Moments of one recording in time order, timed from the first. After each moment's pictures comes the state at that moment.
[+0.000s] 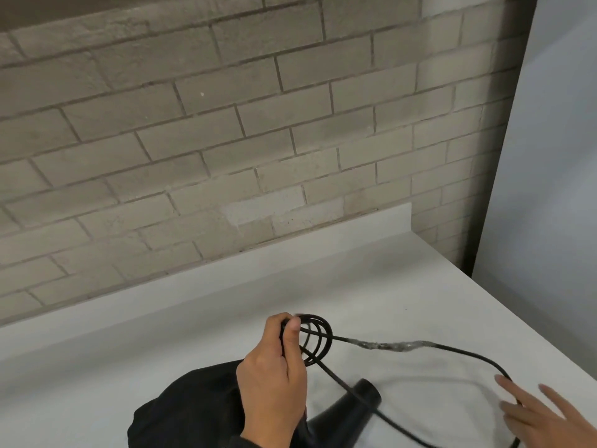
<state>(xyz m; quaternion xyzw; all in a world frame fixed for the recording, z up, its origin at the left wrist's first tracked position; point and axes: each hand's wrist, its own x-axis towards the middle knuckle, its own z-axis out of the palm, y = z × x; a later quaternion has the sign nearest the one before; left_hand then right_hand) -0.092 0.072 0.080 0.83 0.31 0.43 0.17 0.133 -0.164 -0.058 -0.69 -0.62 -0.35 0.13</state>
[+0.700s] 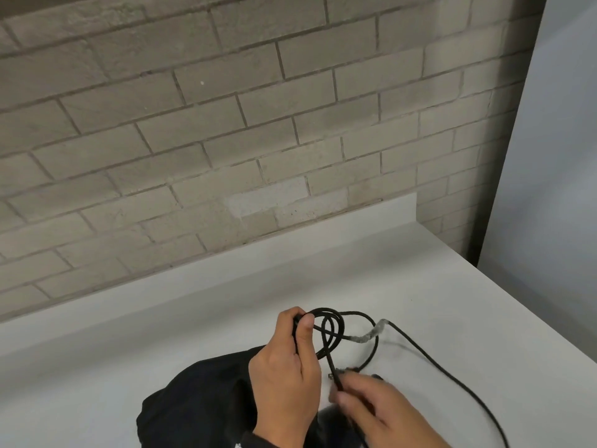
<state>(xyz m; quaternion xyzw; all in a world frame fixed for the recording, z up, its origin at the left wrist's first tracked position) -0.090 0.063 0.081 0.83 0.29 0.44 0.17 -0.002 -0.061 0.046 -0.65 -0.47 0.29 0.52</state>
